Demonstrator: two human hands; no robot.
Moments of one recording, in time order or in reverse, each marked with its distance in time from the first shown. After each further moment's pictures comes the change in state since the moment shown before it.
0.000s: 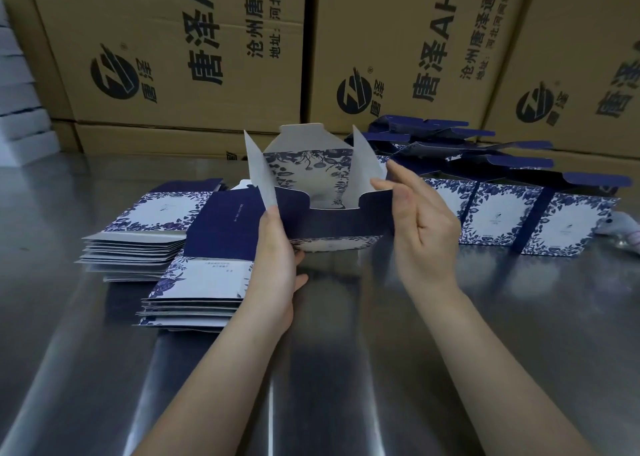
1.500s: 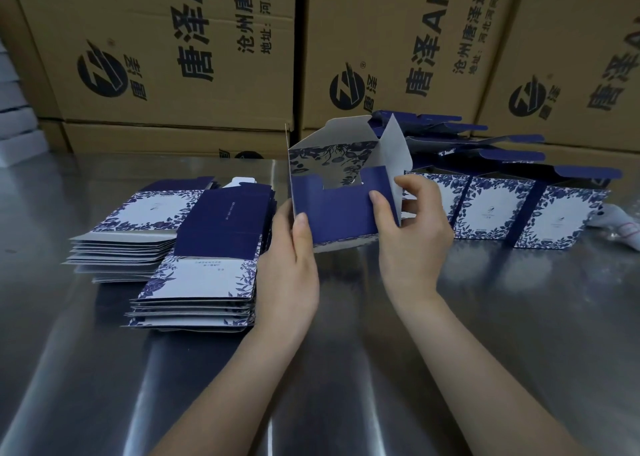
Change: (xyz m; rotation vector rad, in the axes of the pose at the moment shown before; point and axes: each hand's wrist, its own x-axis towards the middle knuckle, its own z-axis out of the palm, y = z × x) left_hand -0.008 -0.029 0.007 0.535 0.051 0.600; right_hand -0.012 0.006 0.013 -0.220 0.245 0.116
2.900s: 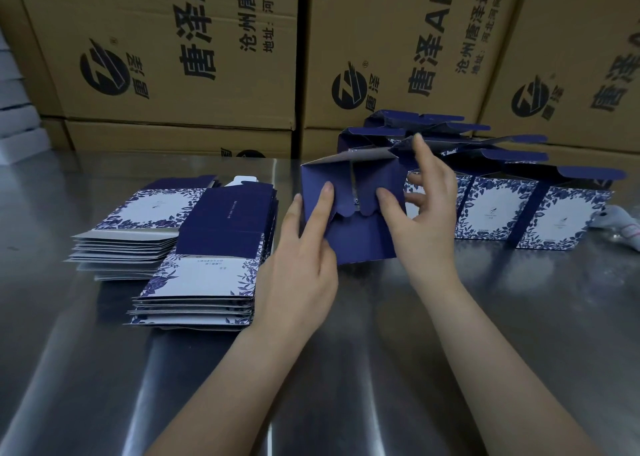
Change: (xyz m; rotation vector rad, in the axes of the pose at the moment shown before) left_hand -0.004 0.002 -0.007 0.408 -0.149 0.203; right_hand 0.022 0.005 -0.010 0.244 -0.268 0.066
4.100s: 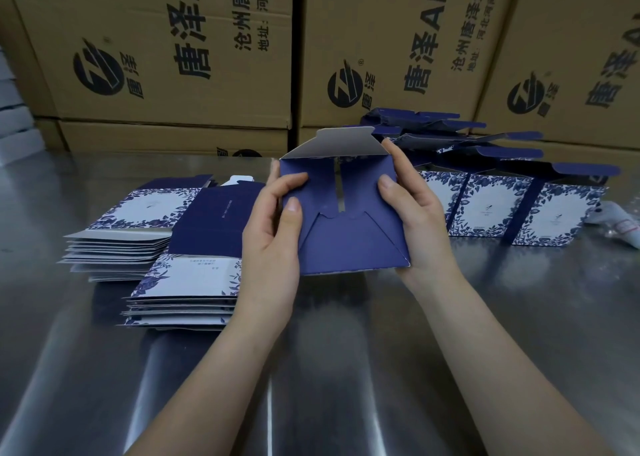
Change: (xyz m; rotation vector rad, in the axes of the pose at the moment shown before) left_hand 0.011 0.009 -0.018 -0.877 0.178 -0.044; right_hand -0.001 -0.014 -0.005 0.789 -0.268 0.419
